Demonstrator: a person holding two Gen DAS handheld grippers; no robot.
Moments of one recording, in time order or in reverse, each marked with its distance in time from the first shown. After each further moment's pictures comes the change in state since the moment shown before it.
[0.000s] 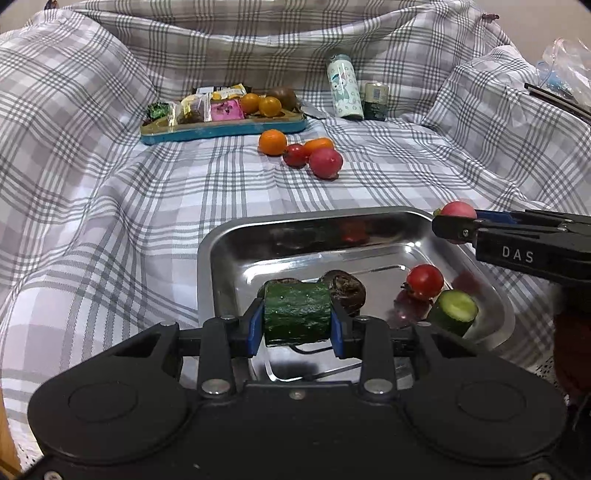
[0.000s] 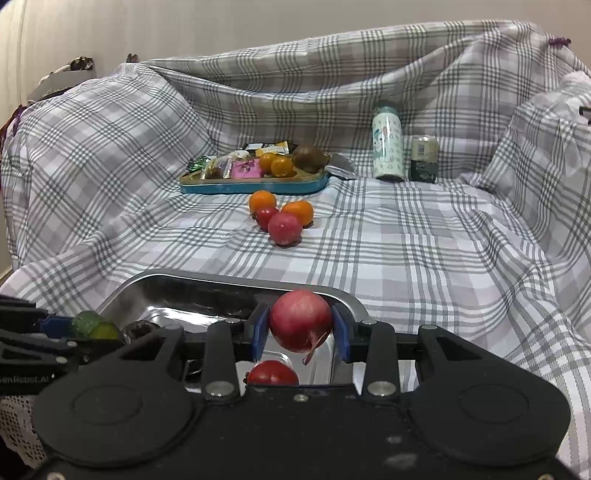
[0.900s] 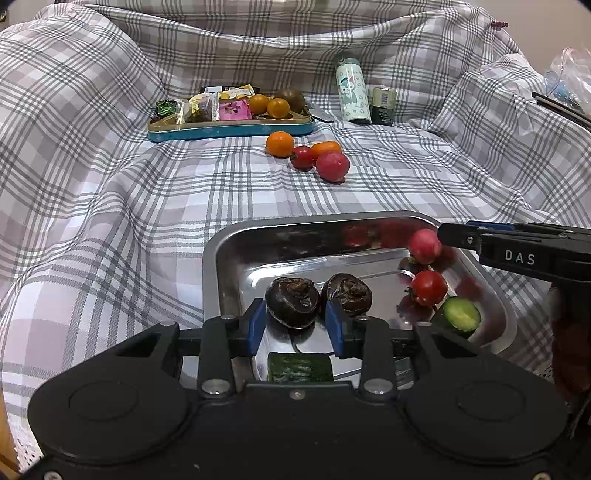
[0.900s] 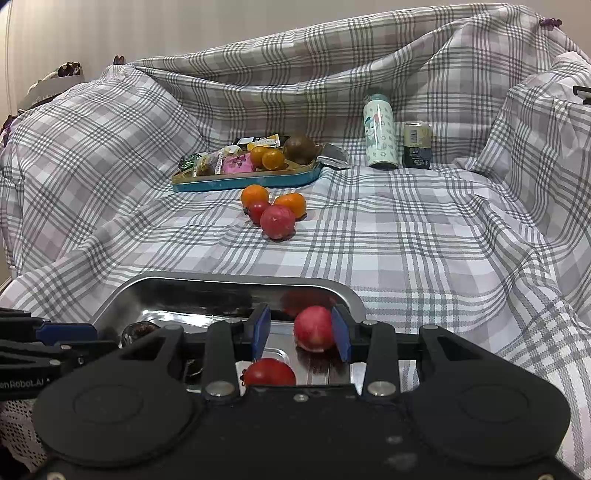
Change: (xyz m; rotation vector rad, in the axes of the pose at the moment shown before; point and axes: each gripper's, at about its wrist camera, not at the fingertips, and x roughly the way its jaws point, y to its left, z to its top) left arm -0.002 0.003 0.001 -0.027 -0.012 0.012; right arm 0.003 -0.003 0.001 0.041 0.024 -0.002
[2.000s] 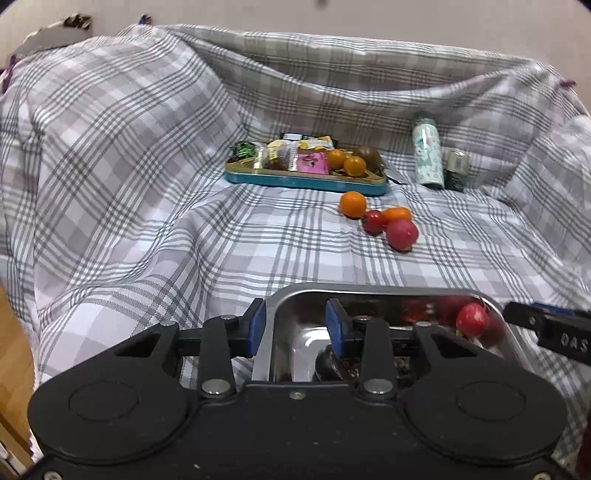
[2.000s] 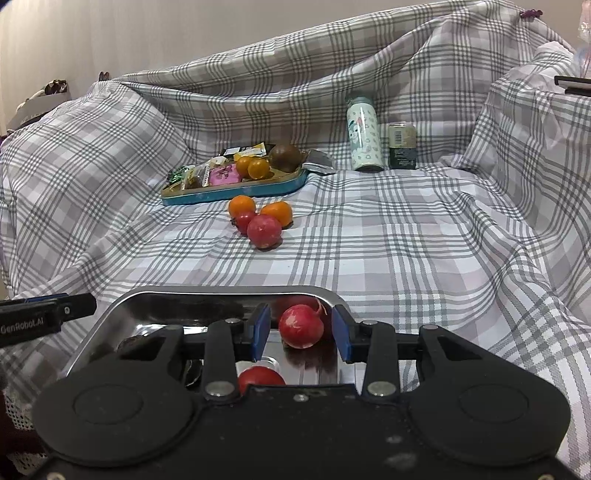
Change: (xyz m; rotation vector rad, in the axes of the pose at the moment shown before) left arm -0.003 0.007 0.016 -0.171 -0.169 0.226; right arm -0.003 -0.006 0.003 0.058 -0.023 -0.022
